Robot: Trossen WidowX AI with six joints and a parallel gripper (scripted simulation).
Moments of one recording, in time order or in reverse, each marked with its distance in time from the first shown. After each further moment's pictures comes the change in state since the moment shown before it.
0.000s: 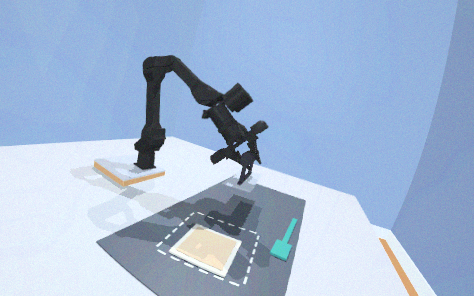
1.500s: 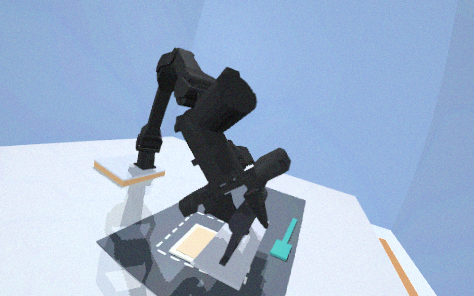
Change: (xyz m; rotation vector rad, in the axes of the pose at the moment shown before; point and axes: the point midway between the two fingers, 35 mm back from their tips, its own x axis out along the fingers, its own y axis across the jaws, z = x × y) arm 0.056 -0.020 -0.265 0.062 0.028 0.090
